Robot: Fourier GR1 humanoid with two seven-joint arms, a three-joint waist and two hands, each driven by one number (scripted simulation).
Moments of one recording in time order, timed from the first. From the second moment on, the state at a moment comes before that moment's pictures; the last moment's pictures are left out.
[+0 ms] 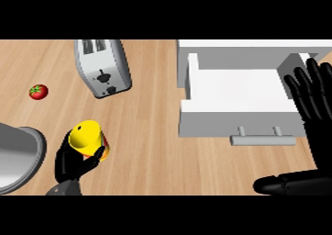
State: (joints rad) left arm -0.22 0.10 0.24 -0.61 0.31 -0.24 -0.90; right arm -0.11 -0.09 -0.06 -2.10 -0.16 0.13 0.20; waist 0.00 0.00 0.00
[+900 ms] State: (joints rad) left arm -0.27 0.11 0.20 -0.68 0.27 -0.19 -0.97; right arm -0.11 -0.10 -0.07 -2.12 -0.18 0.13 0.22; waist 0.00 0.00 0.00
